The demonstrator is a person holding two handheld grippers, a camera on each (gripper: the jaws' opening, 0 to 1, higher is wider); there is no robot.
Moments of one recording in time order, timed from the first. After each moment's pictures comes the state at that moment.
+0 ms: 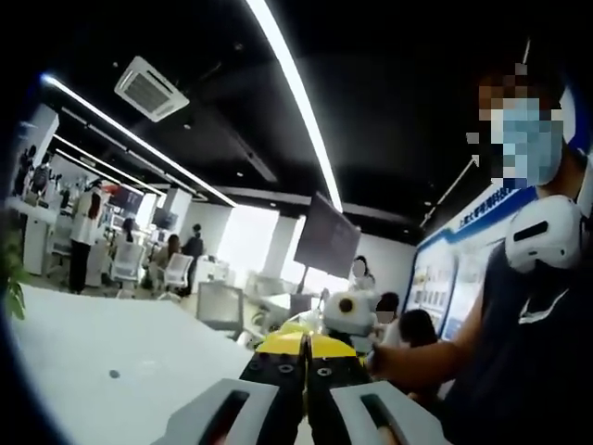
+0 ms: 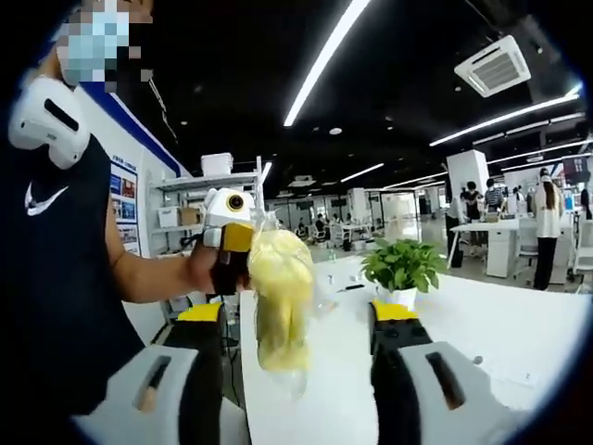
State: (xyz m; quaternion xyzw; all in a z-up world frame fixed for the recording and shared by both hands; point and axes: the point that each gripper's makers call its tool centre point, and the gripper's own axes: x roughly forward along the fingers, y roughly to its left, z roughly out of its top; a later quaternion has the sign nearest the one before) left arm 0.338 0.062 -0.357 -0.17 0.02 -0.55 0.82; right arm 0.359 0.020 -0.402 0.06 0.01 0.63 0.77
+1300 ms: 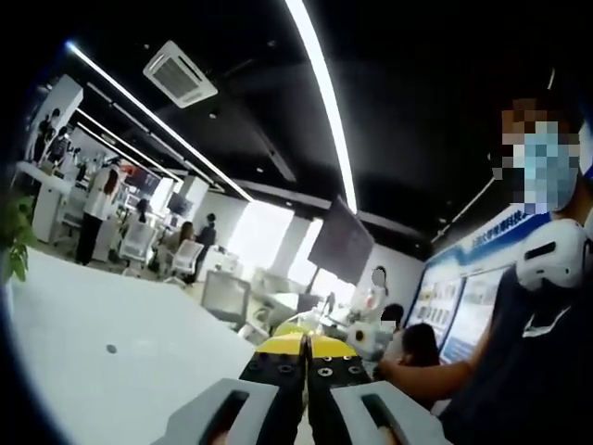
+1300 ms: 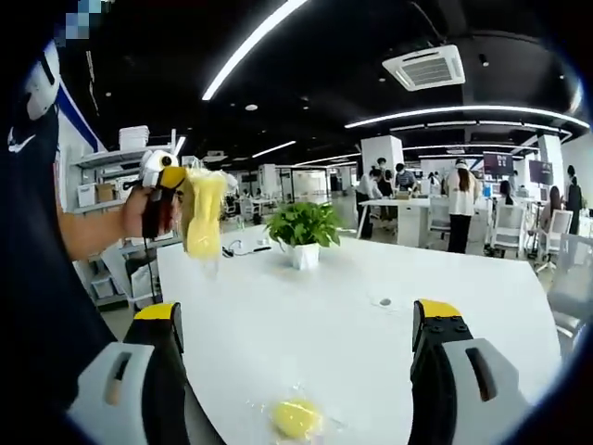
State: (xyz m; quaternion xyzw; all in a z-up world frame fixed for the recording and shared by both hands) left arm 0.358 0.069 -0.378 -0.22 0.05 -0.53 0.82; right arm 0.389 -0.100 -0.504 0.00 0.09 0.44 0.89
